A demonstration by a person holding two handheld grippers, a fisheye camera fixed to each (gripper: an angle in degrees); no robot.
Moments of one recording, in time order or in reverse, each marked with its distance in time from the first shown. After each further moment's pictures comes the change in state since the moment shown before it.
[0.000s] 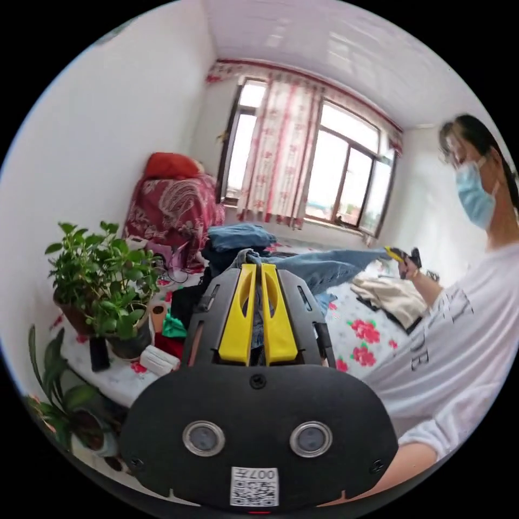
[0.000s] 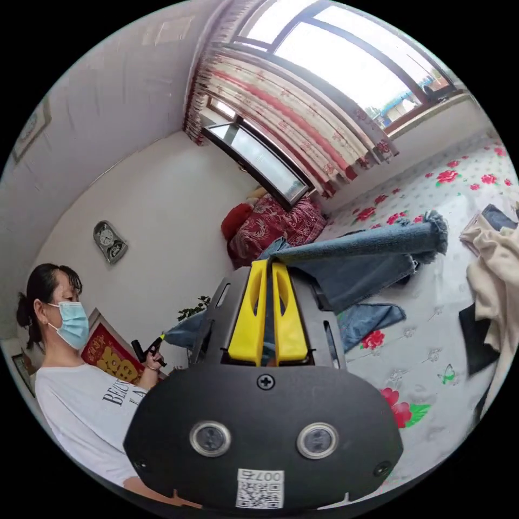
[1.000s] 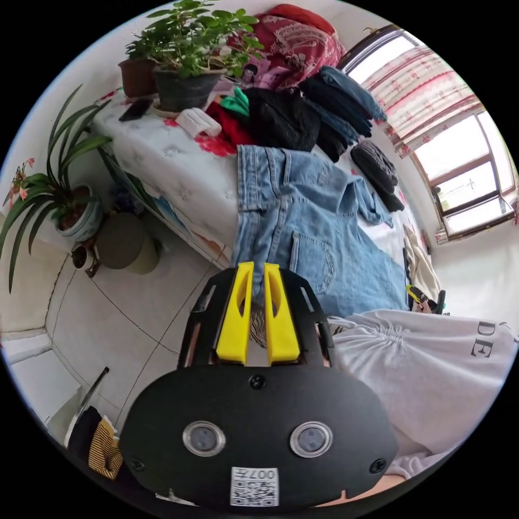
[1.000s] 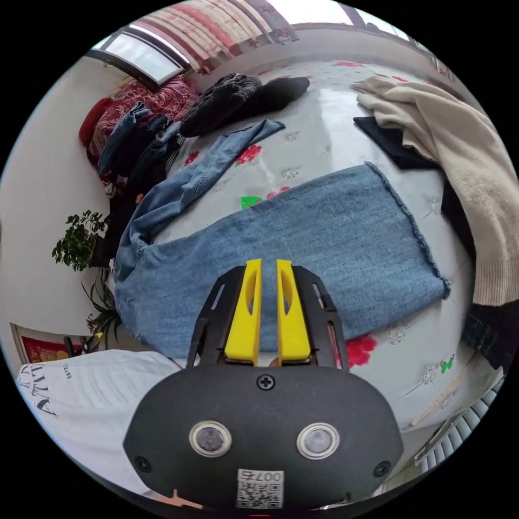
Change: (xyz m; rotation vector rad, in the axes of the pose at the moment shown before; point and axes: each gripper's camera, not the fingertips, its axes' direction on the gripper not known) left arm 0.099 0.199 0.051 -0.695 -0.206 -0.630; right arm 0.145 0.329 0.127 -0.575 0.655 0.246
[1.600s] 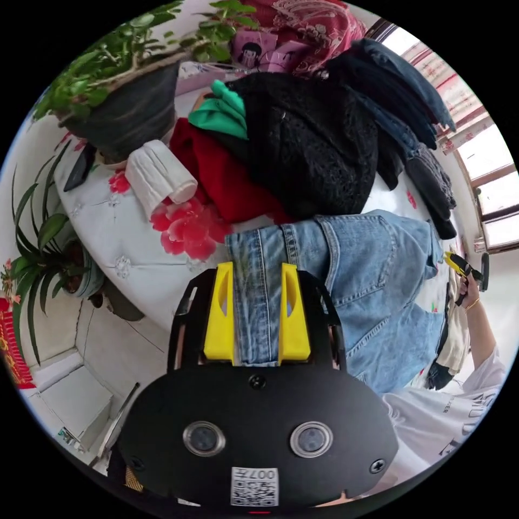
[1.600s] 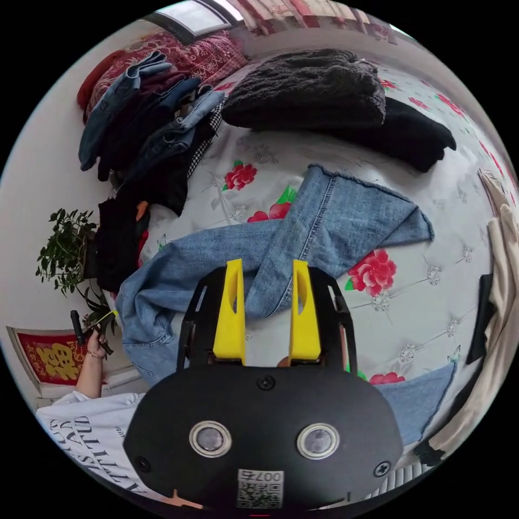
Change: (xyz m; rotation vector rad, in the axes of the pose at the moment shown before) left arm 0.043 -0.246 0.119 -0.112 -0.182 0.013; right arm -0.173 -0.281 0.189 -0.185 0.031 -0.182
